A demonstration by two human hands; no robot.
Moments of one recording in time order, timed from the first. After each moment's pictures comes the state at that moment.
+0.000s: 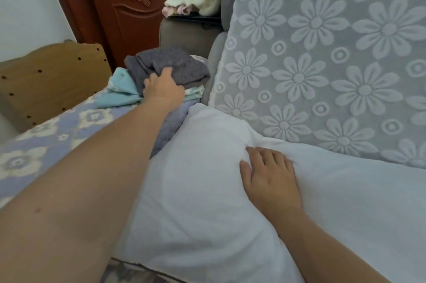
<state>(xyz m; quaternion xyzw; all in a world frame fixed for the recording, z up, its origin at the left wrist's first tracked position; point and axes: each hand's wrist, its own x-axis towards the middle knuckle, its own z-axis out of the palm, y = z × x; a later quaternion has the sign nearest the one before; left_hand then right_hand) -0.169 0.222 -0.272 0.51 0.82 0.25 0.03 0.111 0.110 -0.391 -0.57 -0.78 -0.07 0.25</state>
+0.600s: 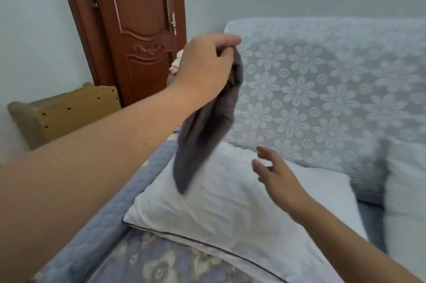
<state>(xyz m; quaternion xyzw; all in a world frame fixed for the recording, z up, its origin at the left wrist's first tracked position) -0.004 -0.043 -0.025 0.67 0.48 0.57 0.00 0.187 -0.056 -0.211 -0.50 -0.66 0.37 0.42</state>
